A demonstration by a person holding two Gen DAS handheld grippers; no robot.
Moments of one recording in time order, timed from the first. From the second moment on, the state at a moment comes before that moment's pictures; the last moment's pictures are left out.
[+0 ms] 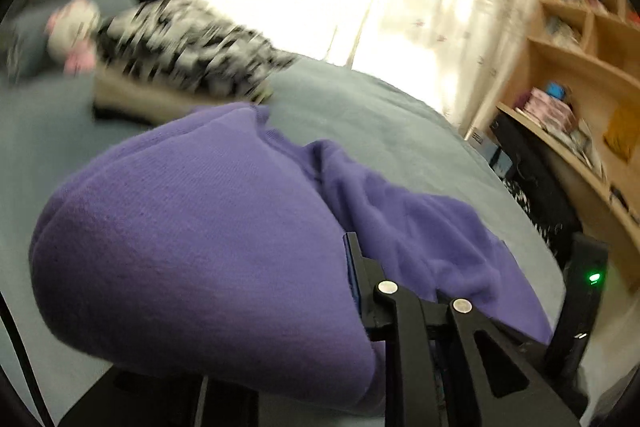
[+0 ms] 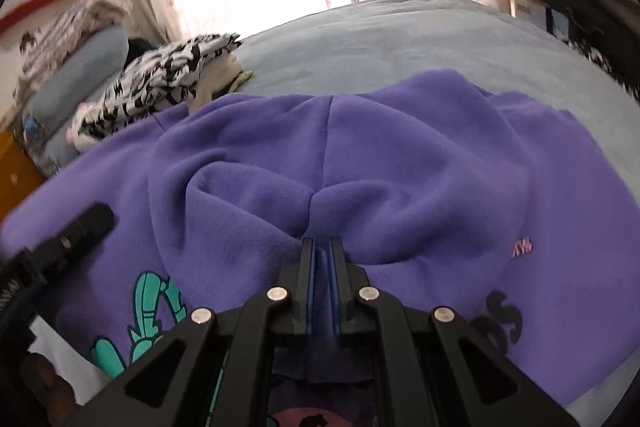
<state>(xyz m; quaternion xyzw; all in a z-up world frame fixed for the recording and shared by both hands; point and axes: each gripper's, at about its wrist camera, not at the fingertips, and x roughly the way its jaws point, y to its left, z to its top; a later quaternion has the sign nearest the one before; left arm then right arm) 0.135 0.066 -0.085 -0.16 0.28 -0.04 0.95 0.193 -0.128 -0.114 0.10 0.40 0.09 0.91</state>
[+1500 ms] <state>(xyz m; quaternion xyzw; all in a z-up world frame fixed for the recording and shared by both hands) 0.119 -0.252 -0.128 0.33 0.29 -0.22 0.87 0.087 -0.365 -0.111 0.34 0.38 -0.05 0.86</state>
